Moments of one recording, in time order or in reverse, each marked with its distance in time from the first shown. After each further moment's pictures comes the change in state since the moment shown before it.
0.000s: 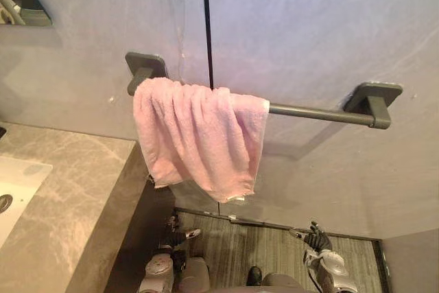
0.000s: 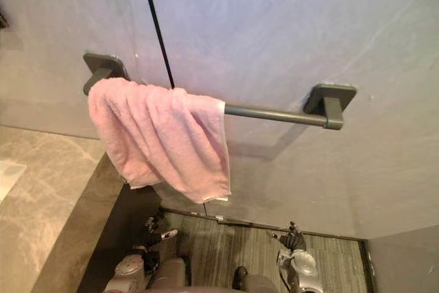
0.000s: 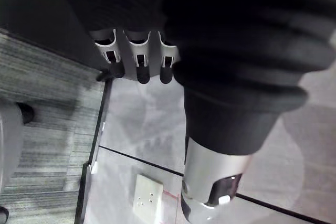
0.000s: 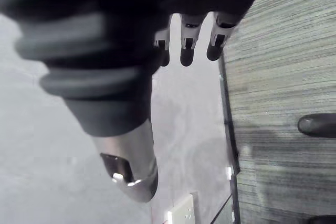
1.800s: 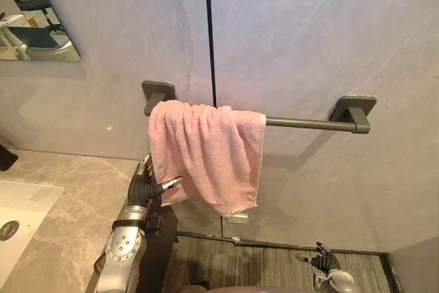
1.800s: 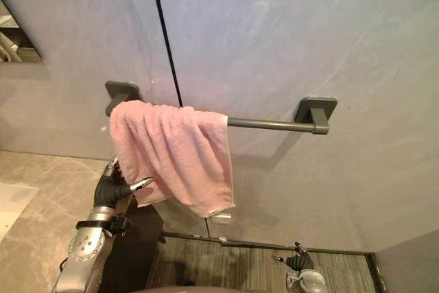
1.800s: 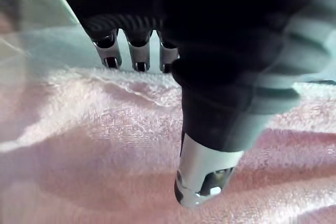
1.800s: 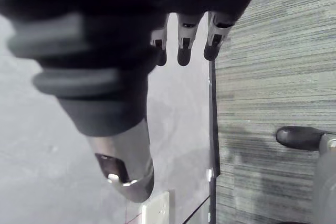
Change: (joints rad) left arm 0.193 0.190 -0.030 -0.926 -0.123 -0.091 -0.046; right arm 0.043 -0.106 0.081 0.044 -0.064 0.001 0.042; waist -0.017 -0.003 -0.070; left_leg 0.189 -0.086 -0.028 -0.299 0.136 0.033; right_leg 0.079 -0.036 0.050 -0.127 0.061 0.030
